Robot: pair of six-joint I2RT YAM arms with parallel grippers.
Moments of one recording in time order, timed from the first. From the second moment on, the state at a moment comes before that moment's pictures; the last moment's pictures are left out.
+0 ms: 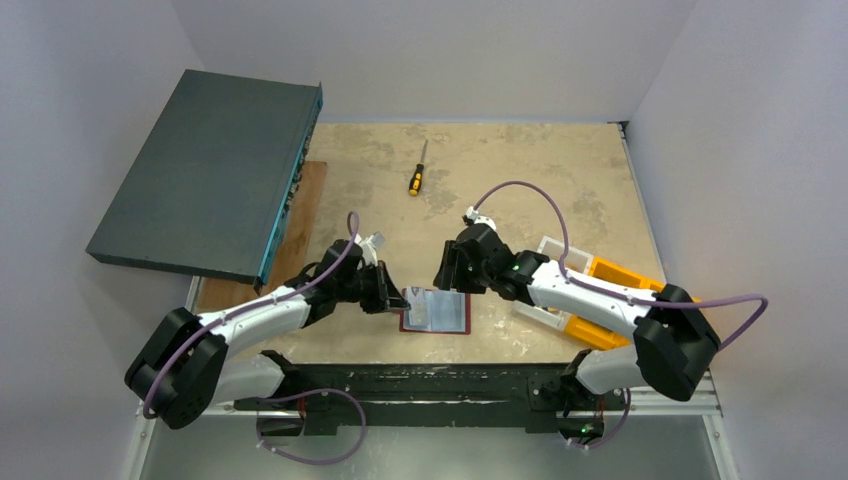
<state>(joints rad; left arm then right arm) -0.62 1.23 0.45 0.04 0.44 -0.89 0.83 1.38 0.82 -0.32 0.10 0.84</state>
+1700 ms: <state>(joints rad) -0.48 1.04 0.54 0.22 0.77 -1.09 0.64 1.17 0.54 0.53 -0.63 0.98</state>
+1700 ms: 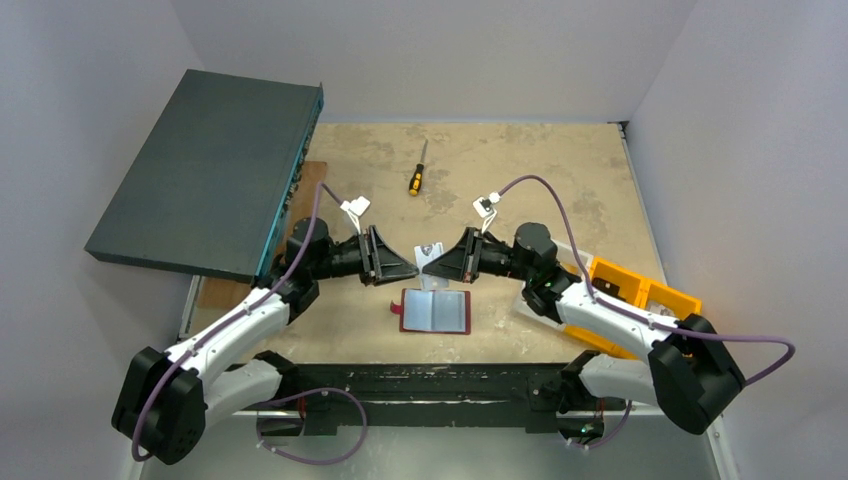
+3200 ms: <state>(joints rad) -0.60 1.09 0.86 -0.52 0.59 -0.66 0.13 1.40 1.13 -1.35 0.75 1.20</state>
